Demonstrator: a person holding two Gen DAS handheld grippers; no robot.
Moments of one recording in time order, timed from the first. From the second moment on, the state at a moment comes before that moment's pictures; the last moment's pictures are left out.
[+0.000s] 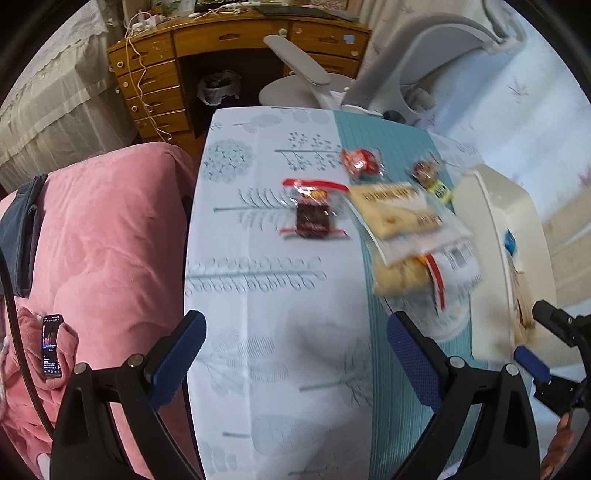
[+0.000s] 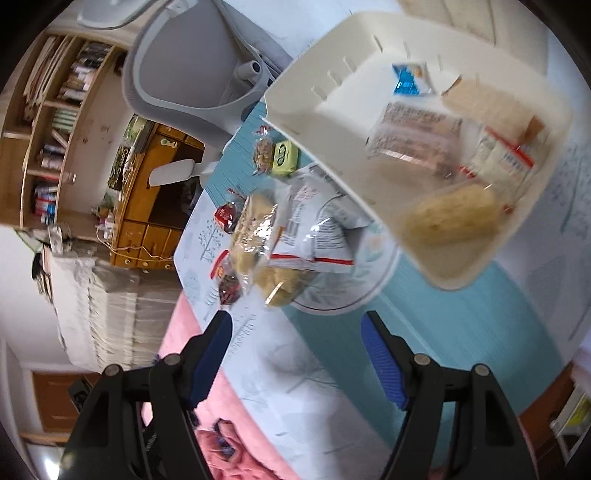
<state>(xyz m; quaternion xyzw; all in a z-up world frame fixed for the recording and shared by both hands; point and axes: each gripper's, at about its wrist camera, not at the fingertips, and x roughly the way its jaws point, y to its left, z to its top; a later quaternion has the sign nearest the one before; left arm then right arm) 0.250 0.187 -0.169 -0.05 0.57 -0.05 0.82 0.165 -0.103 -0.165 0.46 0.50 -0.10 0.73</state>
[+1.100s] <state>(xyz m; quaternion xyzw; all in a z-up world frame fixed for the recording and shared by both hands) 0.390 0.163 -0.281 -0.08 0.63 -0.01 0.77 0.250 -0.103 -0.246 0.46 0.50 -0.20 0.71</state>
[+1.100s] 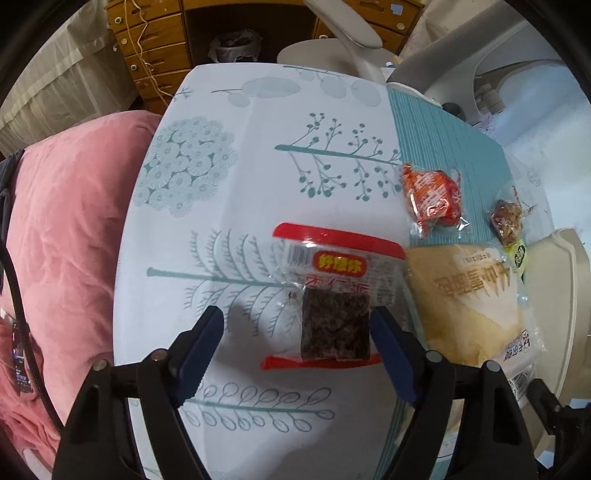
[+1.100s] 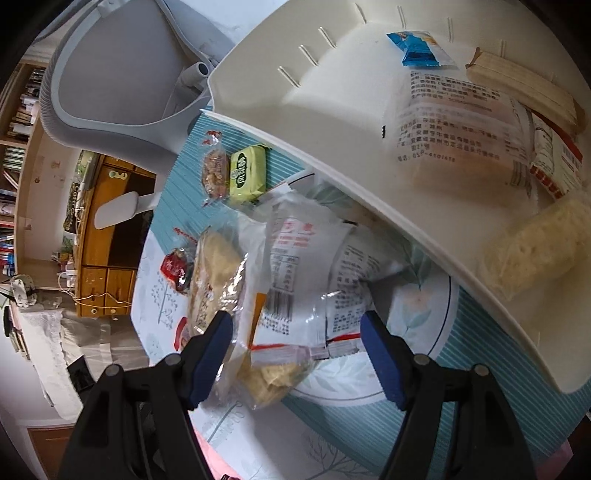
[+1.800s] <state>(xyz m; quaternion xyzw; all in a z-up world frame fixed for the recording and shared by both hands) 0.393 0.153 -0.286 -0.11 0.63 -0.06 0.76 0.259 -0.105 -0.256 0.44 0.54 -0.18 0.69</state>
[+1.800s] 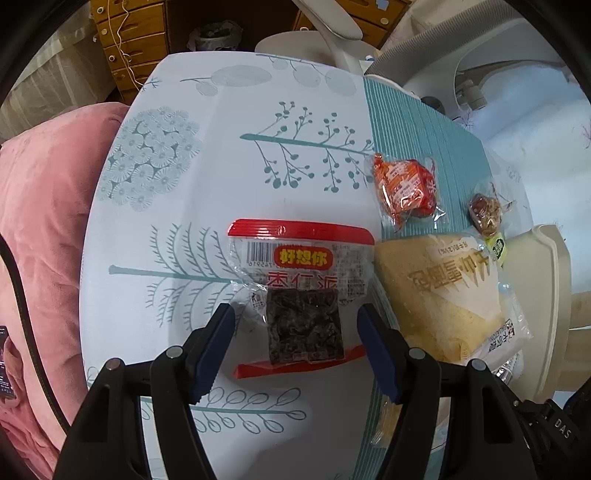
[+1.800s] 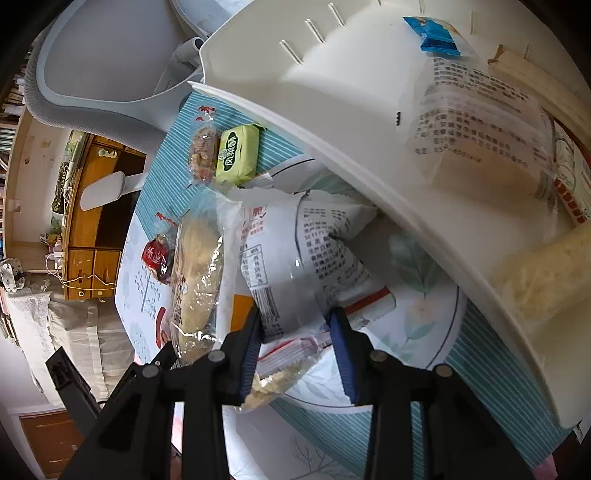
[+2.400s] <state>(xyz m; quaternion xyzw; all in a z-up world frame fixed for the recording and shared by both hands) 0.380 0.164 -0.270 -0.13 0.63 -0.06 0.76 0.229 -0.102 -0.241 0.47 0.56 -0.17 0.66</state>
